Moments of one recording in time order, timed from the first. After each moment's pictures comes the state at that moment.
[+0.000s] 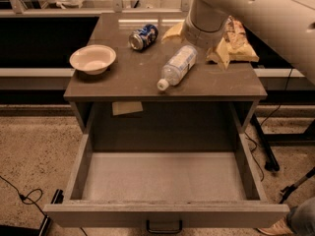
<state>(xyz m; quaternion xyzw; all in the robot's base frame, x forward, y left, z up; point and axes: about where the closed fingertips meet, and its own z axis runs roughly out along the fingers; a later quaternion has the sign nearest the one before) 0.658 -0.113 0.901 -0.95 0.22 -0.22 0.08</state>
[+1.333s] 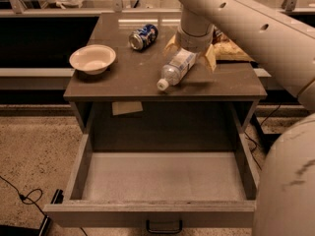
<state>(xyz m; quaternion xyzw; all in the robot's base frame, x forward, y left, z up) 0.698 -0.109 0.855 -0.95 0.23 -0.18 0.04</state>
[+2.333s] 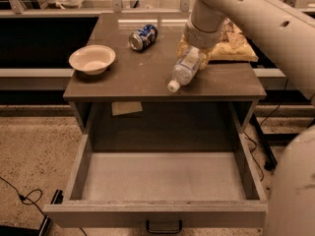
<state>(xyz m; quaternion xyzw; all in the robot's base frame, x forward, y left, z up) 0.695 -0.113 0.867 -0.95 0.23 -0.17 0.09</state>
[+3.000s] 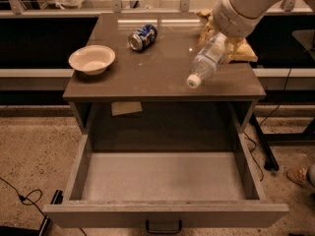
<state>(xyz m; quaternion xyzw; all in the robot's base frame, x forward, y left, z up) 0.630 -0.143 0.944 -0.93 0.25 -0.19 0.18</state>
